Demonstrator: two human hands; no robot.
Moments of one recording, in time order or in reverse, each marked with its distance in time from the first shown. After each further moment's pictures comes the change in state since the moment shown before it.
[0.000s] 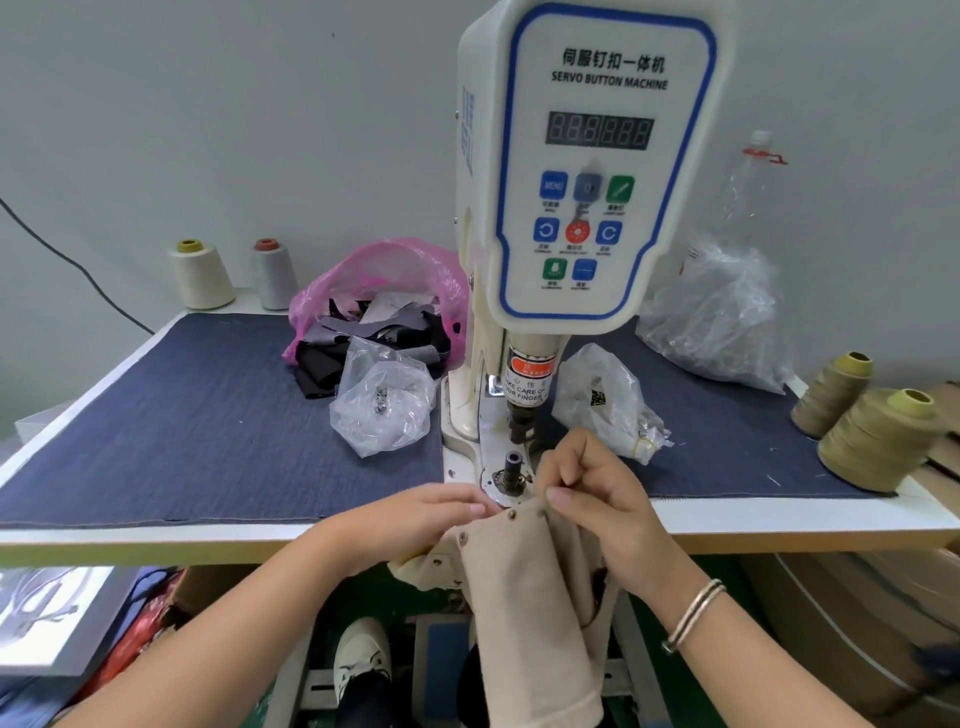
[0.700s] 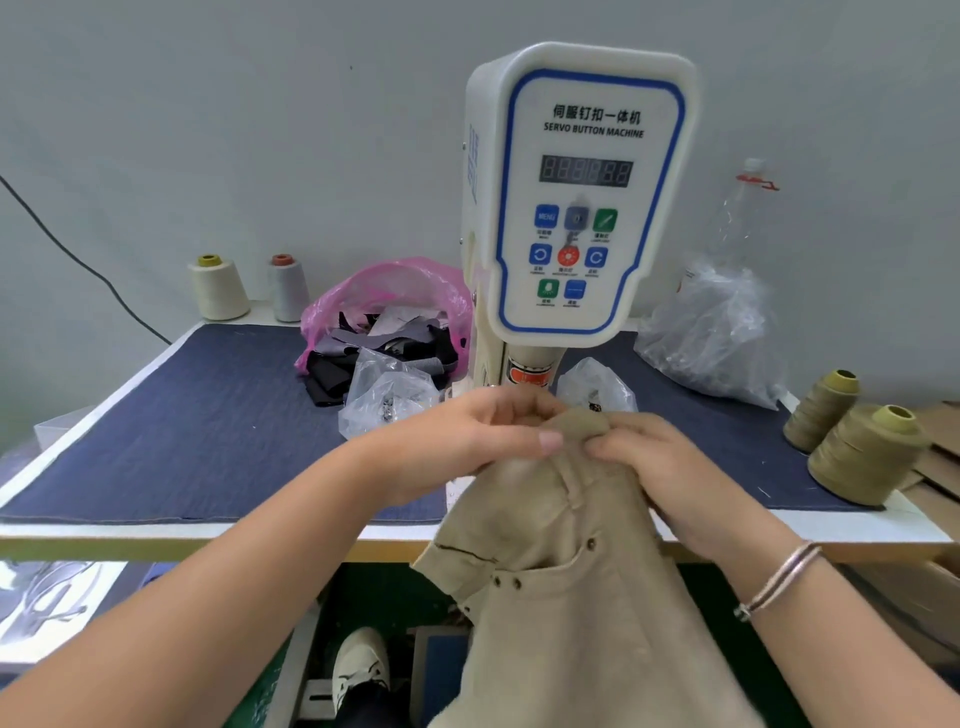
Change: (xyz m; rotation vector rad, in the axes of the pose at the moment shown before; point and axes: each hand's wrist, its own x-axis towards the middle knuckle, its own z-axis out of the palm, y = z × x) left_hand -0.018 0.107 0.007 -0.147 -0.033 0.283; right_hand 0.014 -0.072 -0.011 -0.170 0.151 0.422
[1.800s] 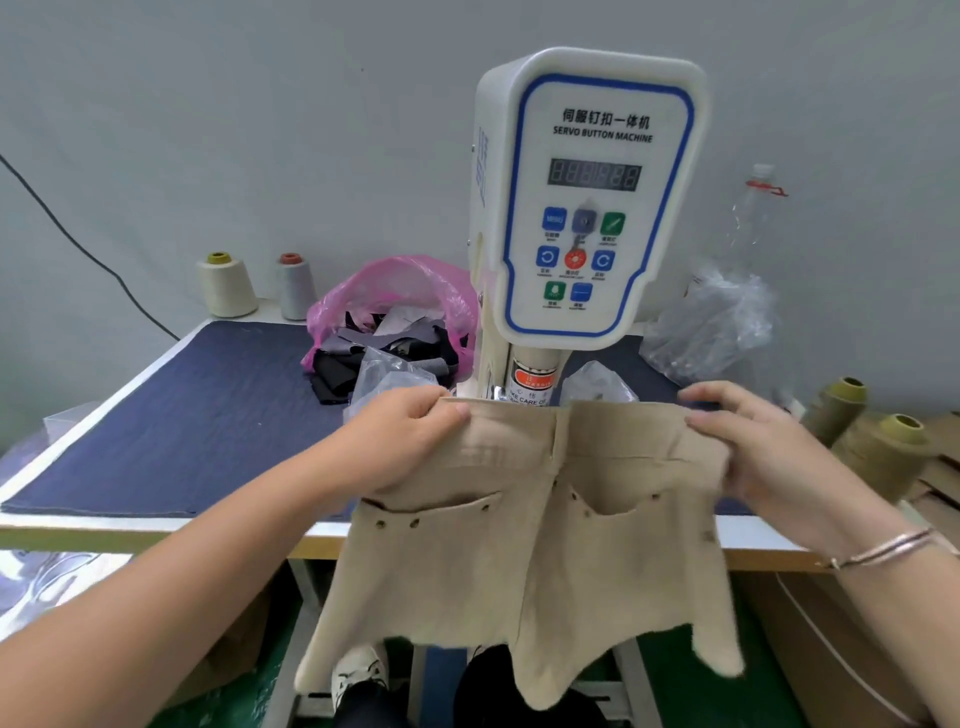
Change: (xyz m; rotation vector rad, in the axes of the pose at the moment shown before) left_hand -0.023 -0.014 -0.024 0.594 0.562 -0.109; right_hand -0.009 0.000 -0.069 0.071 0.313 0.114
